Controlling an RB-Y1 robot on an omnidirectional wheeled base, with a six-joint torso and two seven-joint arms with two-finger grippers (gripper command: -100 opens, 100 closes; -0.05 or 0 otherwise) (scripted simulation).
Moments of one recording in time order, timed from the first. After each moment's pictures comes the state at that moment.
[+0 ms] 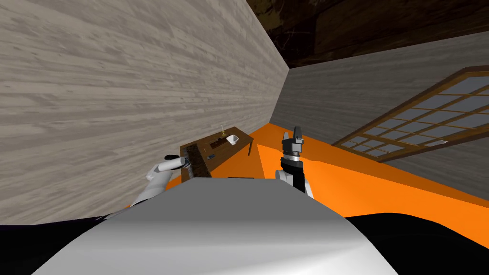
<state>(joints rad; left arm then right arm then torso) -0.01 0.52 0.43 -1.16 0.33 0.85 0.33 0.53 0.01 -0.04 -2.39 0.11 -0.40 0.00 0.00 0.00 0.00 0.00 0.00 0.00</state>
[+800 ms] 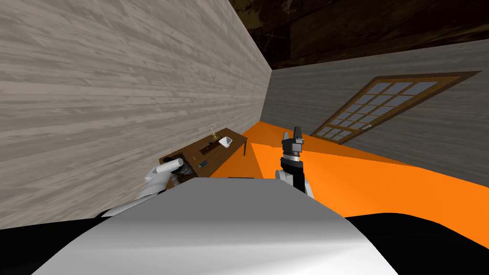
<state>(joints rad) -0.07 0.54 0.48 -0.97 0.39 1.00 0.35 0.53 0.01 -0.04 -2.39 0.11 -0.40 0.00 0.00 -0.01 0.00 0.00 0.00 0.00</state>
